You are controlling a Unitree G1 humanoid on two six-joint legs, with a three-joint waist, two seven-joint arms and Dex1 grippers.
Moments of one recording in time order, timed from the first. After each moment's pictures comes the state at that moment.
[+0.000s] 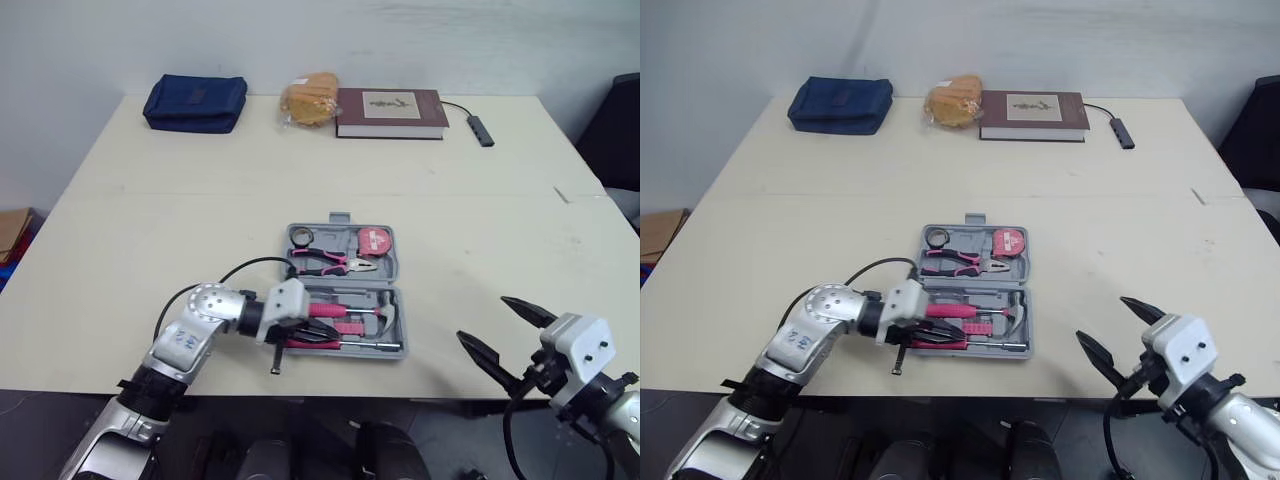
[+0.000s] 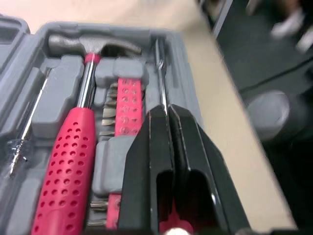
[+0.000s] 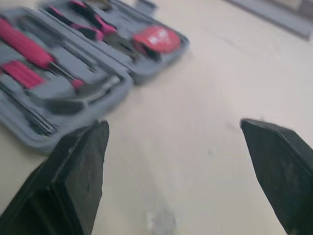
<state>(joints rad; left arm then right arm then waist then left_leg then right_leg) -0.39 0.54 -0.21 -0.02 -0.37 0.26 -1.21 0.41 -0.58 -0.43 -0.67 0.43 0.31 0.68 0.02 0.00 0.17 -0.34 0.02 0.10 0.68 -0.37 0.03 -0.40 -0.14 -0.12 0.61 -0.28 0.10</state>
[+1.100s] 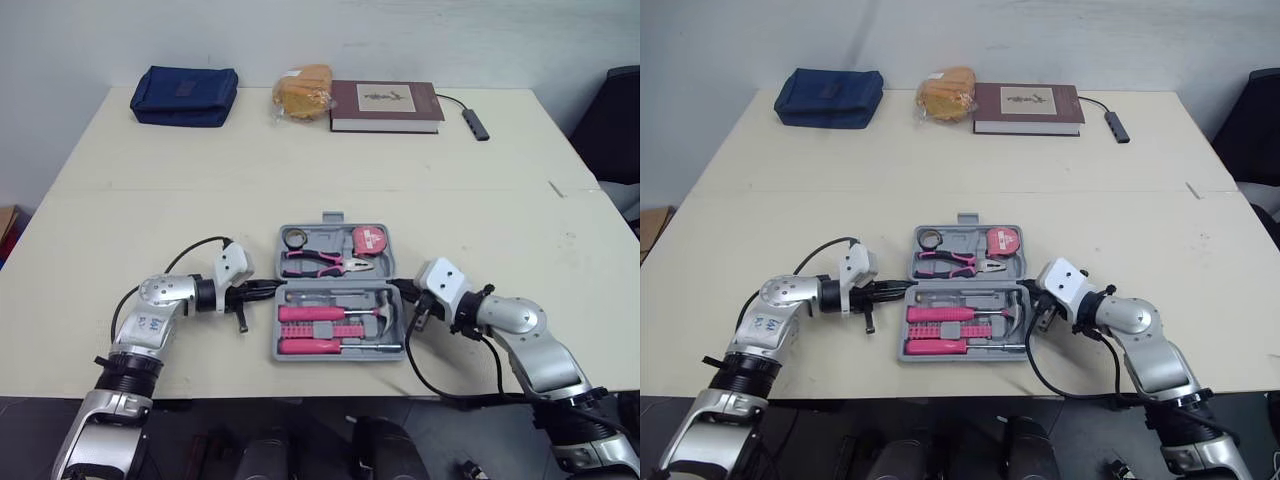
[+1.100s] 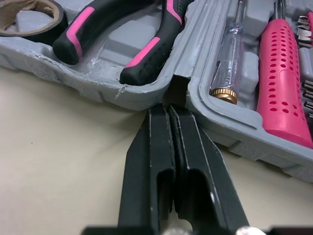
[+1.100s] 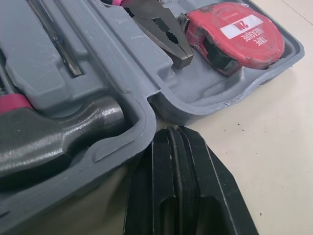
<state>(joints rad) -0.44 0.55 -0.08 0.28 -0.23 0.16 -1.07 -0.24 -0.61 0.12 -0.09 0.09 0.20 0.79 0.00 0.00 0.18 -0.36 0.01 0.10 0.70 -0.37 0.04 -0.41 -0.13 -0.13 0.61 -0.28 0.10</state>
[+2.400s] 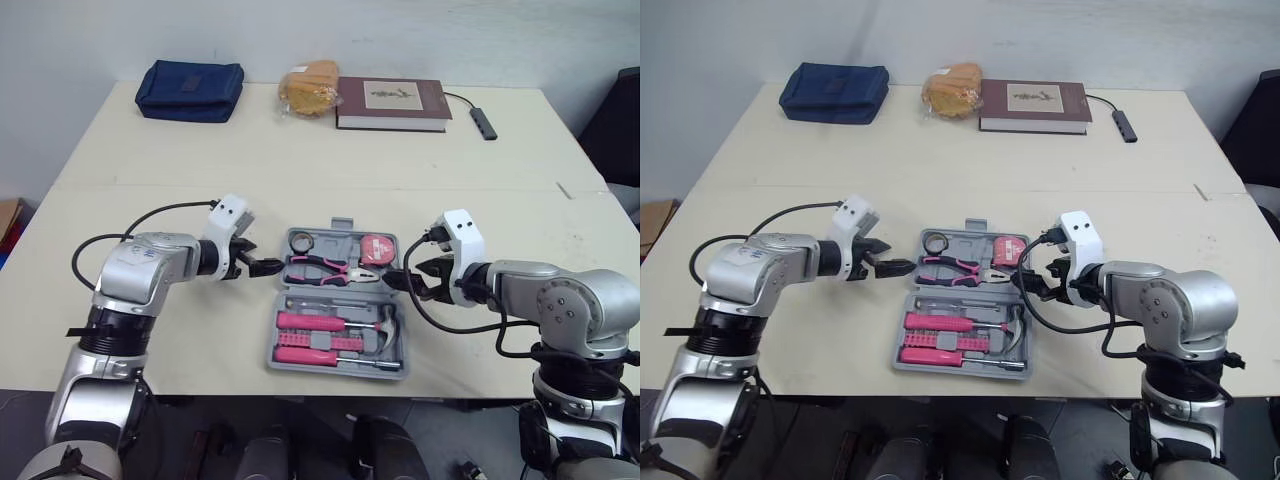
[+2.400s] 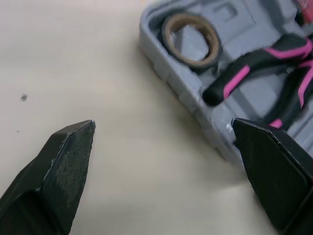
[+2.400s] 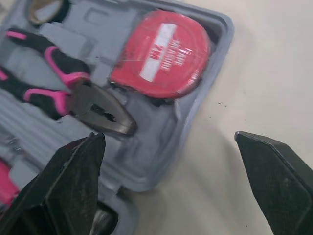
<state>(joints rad) -0.70 0.57 -0.08 0.01 -0.32 1.11 -0.63 -0.58 -0.45 -0.20 -0.36 0.55 1.61 0.31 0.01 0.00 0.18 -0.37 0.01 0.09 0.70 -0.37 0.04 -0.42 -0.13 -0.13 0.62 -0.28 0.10</state>
